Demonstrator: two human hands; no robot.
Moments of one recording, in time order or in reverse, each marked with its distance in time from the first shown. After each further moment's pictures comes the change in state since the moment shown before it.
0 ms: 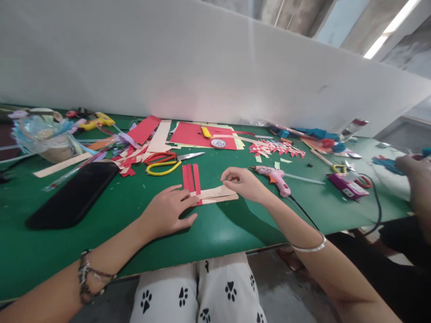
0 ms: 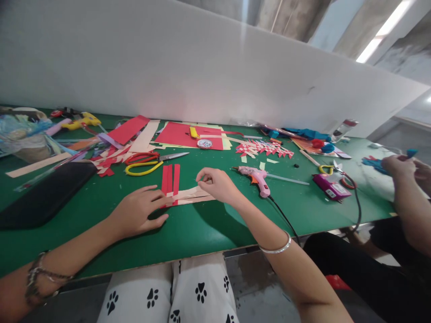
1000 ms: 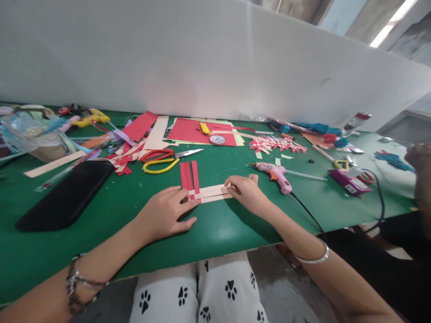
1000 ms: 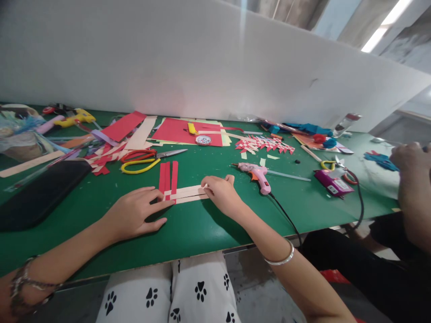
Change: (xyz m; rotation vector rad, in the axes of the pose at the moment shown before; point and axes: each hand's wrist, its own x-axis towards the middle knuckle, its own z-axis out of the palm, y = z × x) left_hand -0.002 0.000 0.000 0.097 0.010 0.096; right_hand -0.022 0.027 0.018 -0.437 0.078 -0.042
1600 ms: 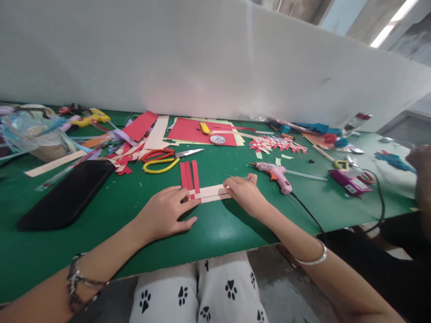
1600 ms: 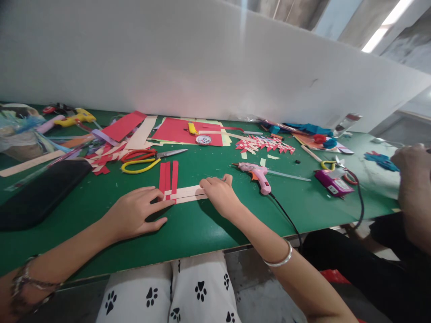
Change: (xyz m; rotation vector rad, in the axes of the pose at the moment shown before) left_hand 0.001 0.001 0.000 0.003 0.042 0.016; right_hand -0.001 -0.006 0.002 -0.337 -0.040 -0.105
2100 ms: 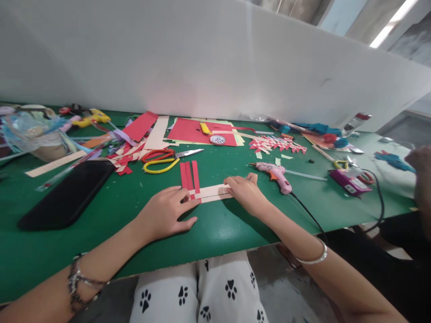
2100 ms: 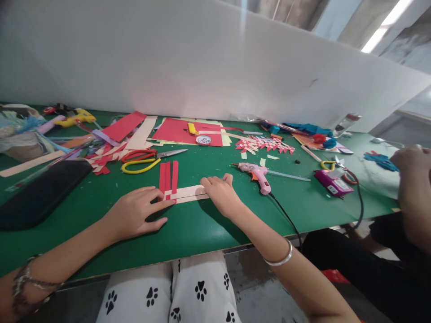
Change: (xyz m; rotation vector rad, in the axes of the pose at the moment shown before) left_hand 0.000 0.000 0.000 0.030 -0.015 -0.004; right_hand 0.001 0.003 0.004 -0.063 0.018 -0.019
